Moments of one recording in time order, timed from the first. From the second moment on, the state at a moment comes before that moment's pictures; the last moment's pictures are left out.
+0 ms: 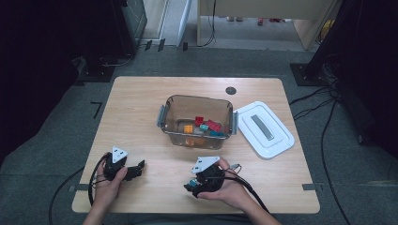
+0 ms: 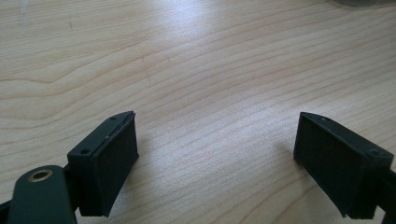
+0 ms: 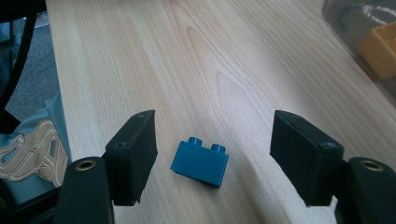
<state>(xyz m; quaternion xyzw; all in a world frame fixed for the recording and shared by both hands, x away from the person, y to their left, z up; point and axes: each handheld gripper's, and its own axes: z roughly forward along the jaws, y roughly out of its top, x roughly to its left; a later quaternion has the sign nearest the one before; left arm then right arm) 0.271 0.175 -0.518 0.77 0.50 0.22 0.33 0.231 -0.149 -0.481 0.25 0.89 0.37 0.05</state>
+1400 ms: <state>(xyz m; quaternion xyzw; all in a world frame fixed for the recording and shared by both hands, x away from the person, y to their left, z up) 0.271 0.175 -0.518 0.77 0.50 0.22 0.33 0.222 -0.143 -0.504 0.23 0.91 0.33 0.07</state>
